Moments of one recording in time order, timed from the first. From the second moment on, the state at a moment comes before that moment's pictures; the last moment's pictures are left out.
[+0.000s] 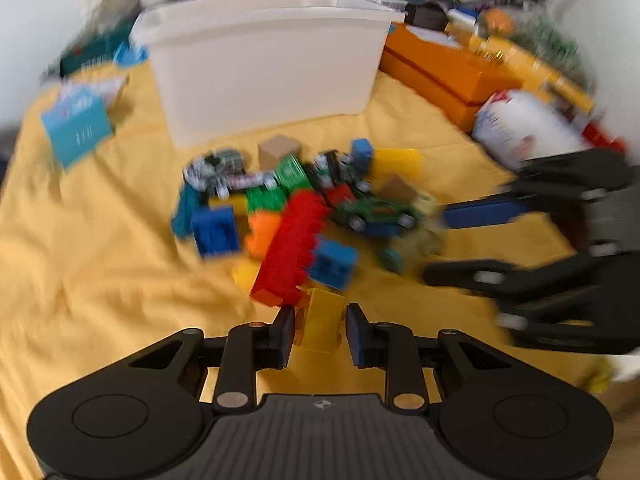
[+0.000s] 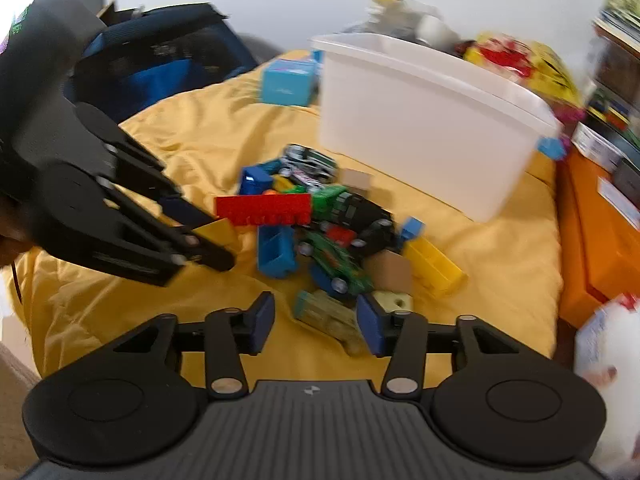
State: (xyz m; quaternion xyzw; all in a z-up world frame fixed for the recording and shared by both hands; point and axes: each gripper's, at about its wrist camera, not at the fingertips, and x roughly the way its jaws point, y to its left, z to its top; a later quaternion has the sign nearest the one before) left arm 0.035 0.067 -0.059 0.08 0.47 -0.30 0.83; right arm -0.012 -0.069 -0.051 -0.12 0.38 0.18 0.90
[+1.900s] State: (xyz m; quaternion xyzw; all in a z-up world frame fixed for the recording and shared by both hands) left arm 0.012 0.070 -0.053 0.04 0.46 -0.31 0.83; right arm -0.024 -0.065 -0.083 -0.16 0.41 0.17 0.88
